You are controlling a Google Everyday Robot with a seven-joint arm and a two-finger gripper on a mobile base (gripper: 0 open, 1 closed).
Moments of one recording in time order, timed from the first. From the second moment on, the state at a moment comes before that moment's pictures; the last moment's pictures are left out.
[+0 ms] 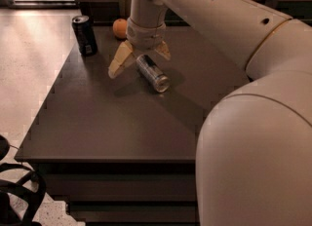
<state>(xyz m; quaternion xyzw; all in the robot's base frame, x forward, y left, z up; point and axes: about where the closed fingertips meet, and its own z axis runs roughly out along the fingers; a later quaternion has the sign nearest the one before) 0.635 0.032 0.849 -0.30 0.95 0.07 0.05</state>
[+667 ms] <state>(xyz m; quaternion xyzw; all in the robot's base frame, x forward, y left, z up) 0.649 0.022 0.824 -0.29 0.95 0.05 0.04</state>
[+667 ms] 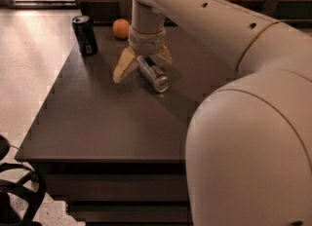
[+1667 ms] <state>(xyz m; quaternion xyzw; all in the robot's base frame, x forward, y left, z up) 0.653 0.027 0.817 -0.30 0.95 0.05 0.04</state>
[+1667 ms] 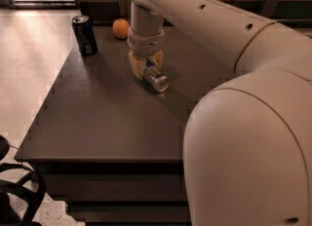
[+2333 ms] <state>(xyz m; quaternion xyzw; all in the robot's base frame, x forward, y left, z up) 0.652 0.028 0.824 -0.31 0.95 0.04 0.05</state>
